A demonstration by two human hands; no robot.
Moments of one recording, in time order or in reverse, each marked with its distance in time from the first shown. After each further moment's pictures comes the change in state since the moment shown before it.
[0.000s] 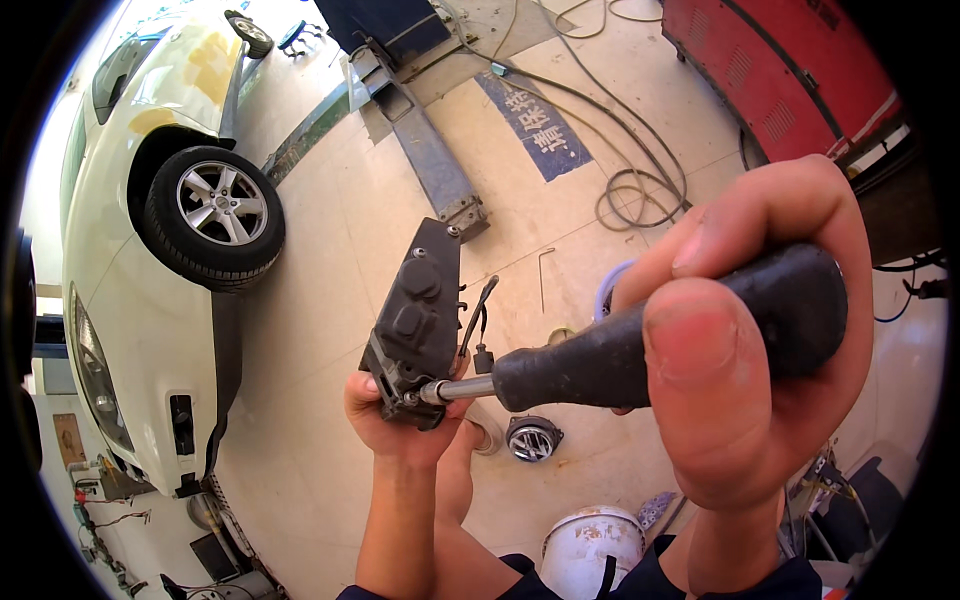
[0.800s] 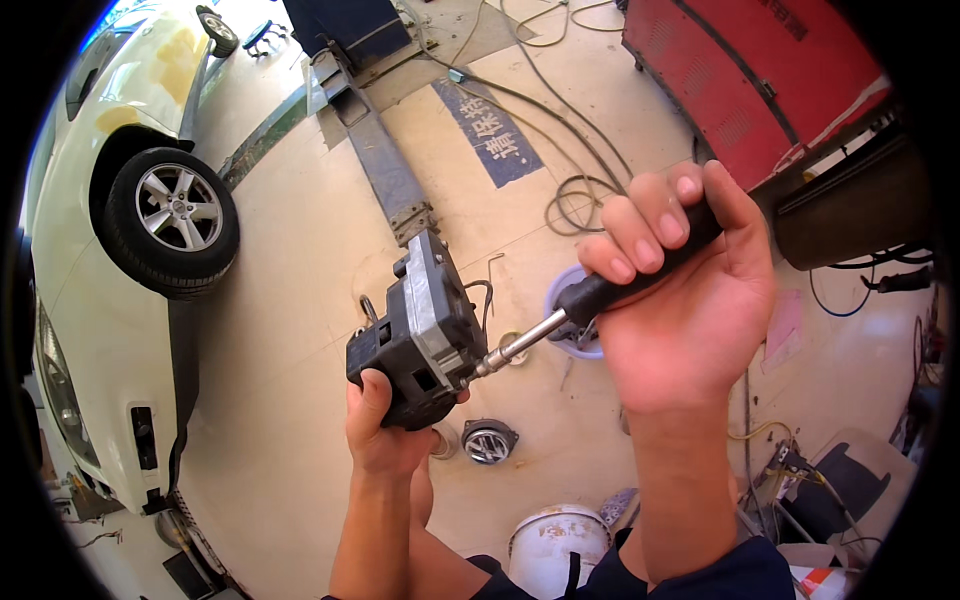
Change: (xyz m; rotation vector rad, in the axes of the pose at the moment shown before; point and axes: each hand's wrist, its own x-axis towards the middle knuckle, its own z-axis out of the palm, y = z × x) left_hand -0.002 -0.025 0.006 0.557 0.076 0.111; right_hand 0.015 0.031 -0.003 1.340 0.289 0.531
